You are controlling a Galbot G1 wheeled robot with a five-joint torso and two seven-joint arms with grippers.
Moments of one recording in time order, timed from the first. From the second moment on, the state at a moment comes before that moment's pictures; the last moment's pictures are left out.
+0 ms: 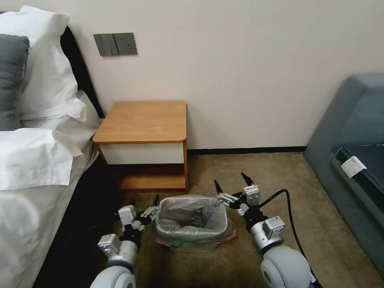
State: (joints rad) left arm 1.63 -1.48 -0.54 -1.98 -0.30 -0.15 0.01; right arm -1.50 1.33 0.35 1.99 0.14 -0.01 0.06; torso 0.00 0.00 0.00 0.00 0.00
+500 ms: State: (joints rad) left arm 1.62 -1.45 -0.55 -1.89 -0.26 -0.24 0.06; right arm -1.52 1.37 0.37 1.89 0.12 0.08 0.04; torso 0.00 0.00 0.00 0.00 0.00
